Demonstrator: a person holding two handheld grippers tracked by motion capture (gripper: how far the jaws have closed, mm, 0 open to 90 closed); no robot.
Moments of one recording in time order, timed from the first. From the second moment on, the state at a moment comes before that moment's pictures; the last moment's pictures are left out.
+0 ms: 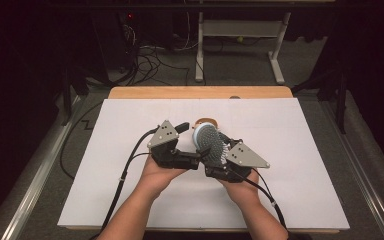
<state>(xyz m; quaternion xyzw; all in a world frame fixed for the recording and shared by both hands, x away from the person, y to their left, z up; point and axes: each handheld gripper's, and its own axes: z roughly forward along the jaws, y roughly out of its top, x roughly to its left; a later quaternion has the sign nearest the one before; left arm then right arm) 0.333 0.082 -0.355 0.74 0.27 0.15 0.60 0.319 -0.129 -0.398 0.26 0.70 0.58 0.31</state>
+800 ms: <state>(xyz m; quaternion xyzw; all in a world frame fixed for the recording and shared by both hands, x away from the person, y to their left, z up) 0.337 0.080 -0.357 0.75 0.27 0.13 0.60 0.317 -0.125 -0.400 0.26 0.71 0.58 0.31</state>
